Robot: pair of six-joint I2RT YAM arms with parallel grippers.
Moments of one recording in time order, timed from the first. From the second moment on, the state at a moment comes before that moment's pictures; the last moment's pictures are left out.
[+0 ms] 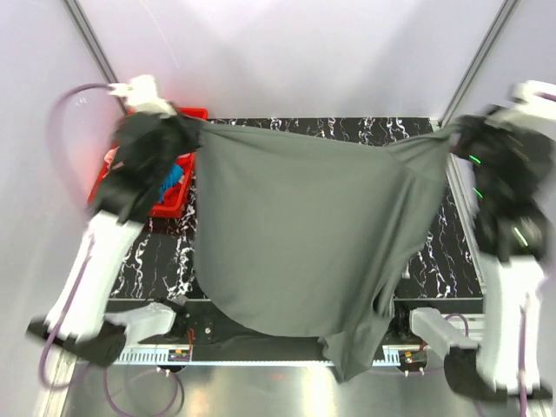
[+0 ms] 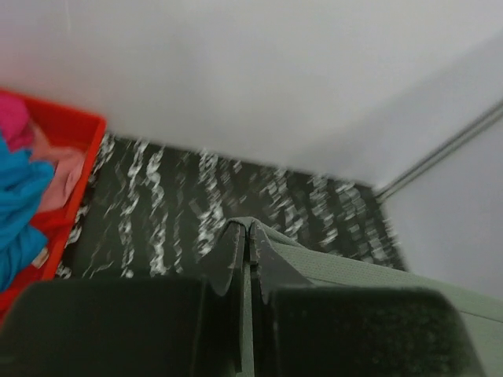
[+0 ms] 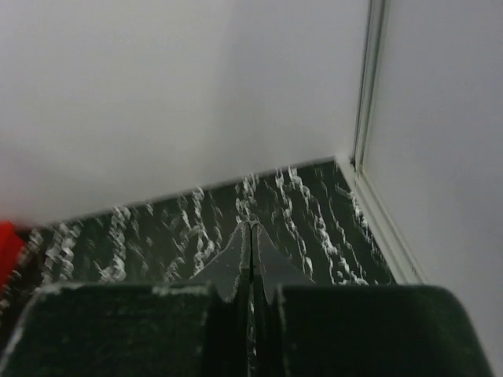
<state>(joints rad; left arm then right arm) -0.39 1.09 1.59 -0.56 -0.22 -0.46 0.02 0.94 1.73 -0.66 0.20 0.18</state>
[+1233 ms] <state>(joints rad) -0.11 2.35 2.00 -0.30 -0.11 -0.35 0.02 2.39 2.05 -0.25 0.07 0.14</state>
